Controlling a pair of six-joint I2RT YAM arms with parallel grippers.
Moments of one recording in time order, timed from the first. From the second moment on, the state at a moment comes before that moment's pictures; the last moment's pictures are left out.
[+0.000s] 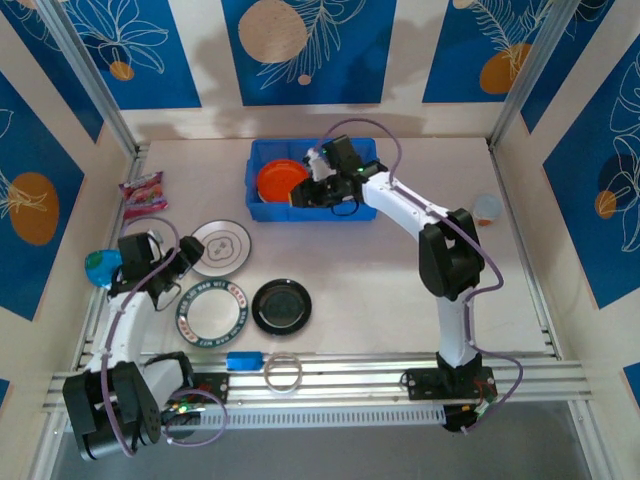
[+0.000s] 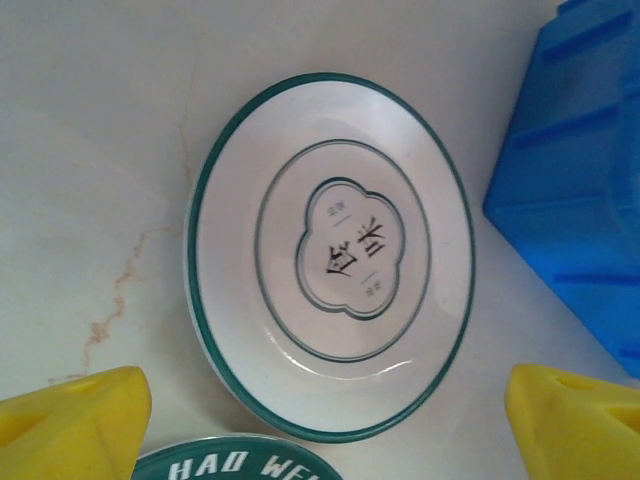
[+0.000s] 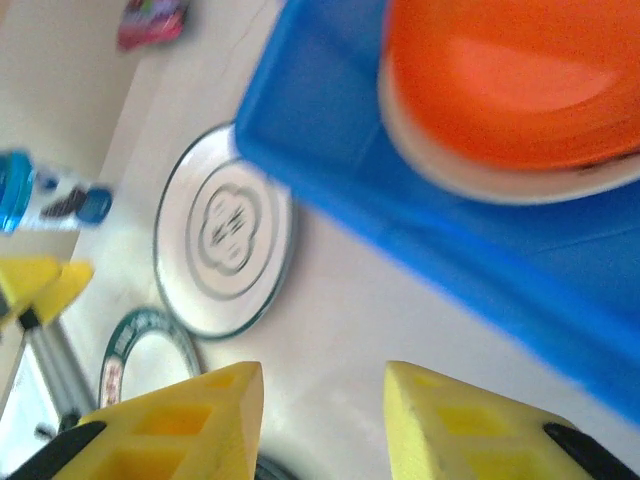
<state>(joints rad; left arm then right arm) 0.25 1.01 0.54 -0.34 0.37 -0.59 0.57 2.04 1.73 -0.57 -0.56 0.34</state>
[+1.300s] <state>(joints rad) 0.30 1.00 0.52 -0.24 0.50 -0.65 0.92 2.41 2.03 -0.80 -0.70 0.22</state>
